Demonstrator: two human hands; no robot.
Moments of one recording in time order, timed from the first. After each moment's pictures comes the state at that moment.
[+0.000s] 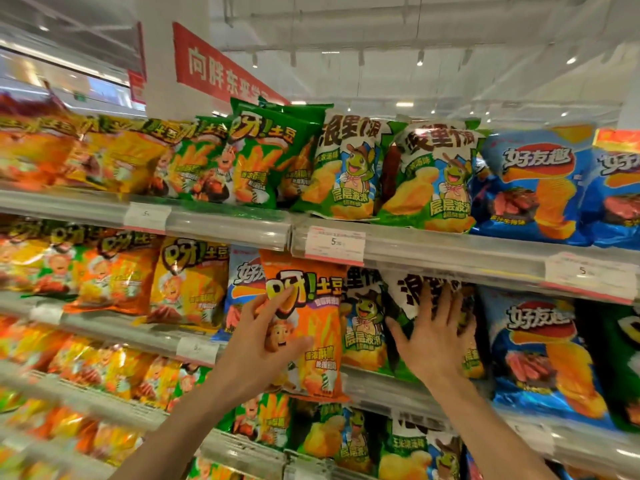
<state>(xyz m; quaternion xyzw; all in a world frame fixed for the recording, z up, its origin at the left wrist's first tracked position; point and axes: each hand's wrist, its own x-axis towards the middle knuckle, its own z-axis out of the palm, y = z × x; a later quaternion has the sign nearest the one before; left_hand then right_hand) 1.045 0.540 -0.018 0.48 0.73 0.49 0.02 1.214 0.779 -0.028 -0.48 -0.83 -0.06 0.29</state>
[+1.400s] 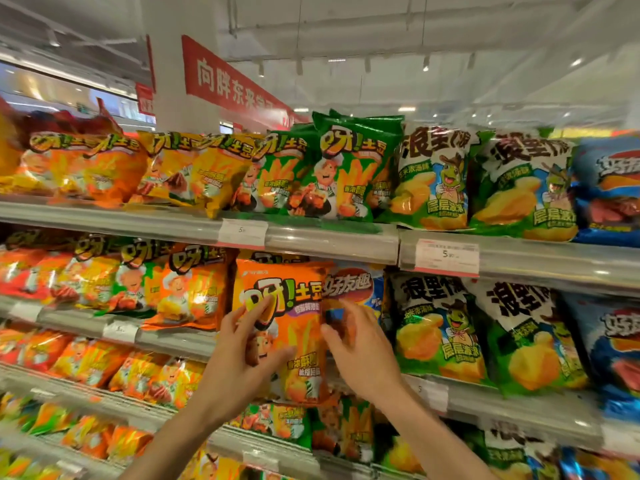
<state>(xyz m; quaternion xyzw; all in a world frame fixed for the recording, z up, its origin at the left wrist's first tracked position) 0.912 0.414 -0.025 0.46 0.72 0.52 -0.03 1.056 0.576 -0.006 -0.24 -0.86 0.30 0.34</state>
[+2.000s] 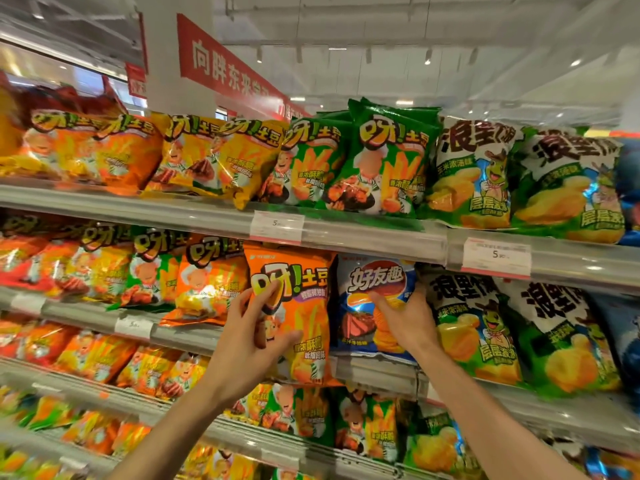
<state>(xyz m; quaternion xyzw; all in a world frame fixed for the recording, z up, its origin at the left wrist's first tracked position) 0.848 0.402 -0.027 0.49 0.70 0.52 -0.03 1.003 0.640 -0.002 -0.42 -0.73 0.34 0.41</state>
